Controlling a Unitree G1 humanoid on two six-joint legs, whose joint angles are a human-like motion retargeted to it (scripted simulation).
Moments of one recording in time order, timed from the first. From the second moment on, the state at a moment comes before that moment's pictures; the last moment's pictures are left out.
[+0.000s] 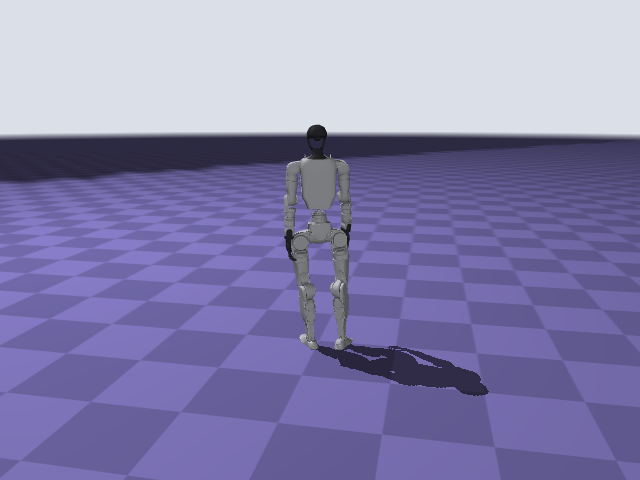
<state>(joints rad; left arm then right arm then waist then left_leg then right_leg) -0.01 0.08 0.28 1.63 0.34 -0.01 -0.02 -0.22 -0.10 -0.06 1.59 -0.58 -0.17 0.10 -0.04 0.02 -0.02 0.00 -0.02 0.24 -0.02 -0.14 -0.01 0.05 -0.11 -0.60 0.03 0.02 0.05</state>
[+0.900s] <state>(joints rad) 0.59 0.09 0.51 1.69 0.30 0.04 0.24 -0.56 0.02 0.18 1.25 -0.52 -0.31 0.21 -0.05 0.06 -0.03 0.02 0.01 0.30 -0.02 -0.17 -0.02 0.00 -0.11 -0.49 0.07 0.01 0.06</state>
